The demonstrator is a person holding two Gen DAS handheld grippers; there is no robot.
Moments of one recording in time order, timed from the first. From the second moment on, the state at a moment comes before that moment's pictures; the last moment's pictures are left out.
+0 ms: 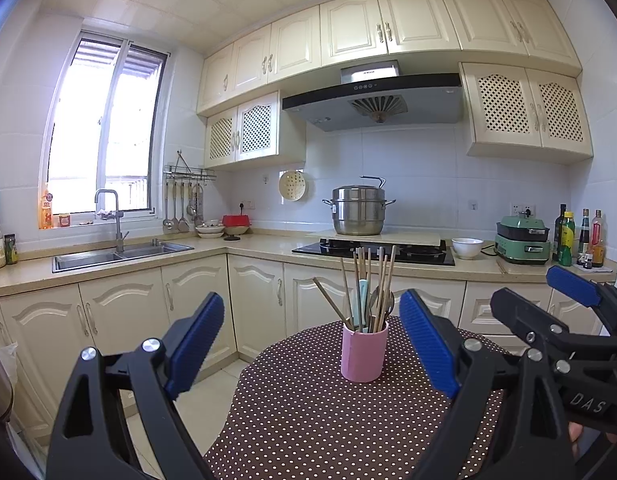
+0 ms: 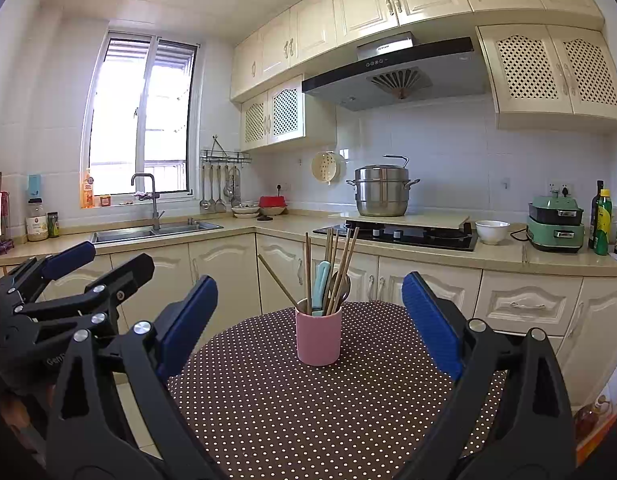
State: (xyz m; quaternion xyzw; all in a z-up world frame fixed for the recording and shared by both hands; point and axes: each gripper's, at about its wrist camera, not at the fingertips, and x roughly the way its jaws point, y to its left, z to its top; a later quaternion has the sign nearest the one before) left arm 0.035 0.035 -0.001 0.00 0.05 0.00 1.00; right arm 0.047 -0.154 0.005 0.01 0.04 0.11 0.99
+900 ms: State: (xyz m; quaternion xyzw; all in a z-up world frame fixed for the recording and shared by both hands) left arm 0.034 0.032 0.000 0.01 0.04 0.00 1.00; right arm 0.046 -0.153 0.005 0.01 0.04 0.11 0.99
